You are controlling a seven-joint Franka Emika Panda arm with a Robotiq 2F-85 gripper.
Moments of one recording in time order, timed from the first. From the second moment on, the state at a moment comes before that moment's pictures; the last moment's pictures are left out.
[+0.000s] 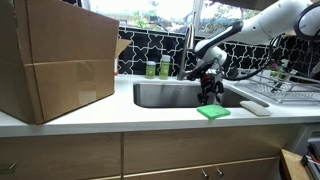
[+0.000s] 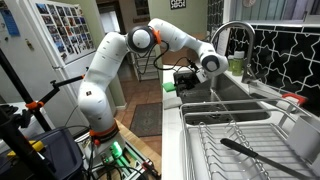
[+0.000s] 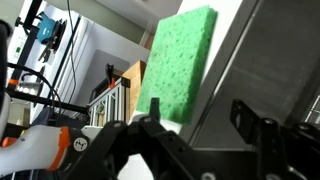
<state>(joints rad) -0.26 0.67 -0.25 -1.51 0.64 1.19 1.44</state>
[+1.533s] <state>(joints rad) -0.26 0.61 -0.27 -1.53 0.62 1.19 1.47</state>
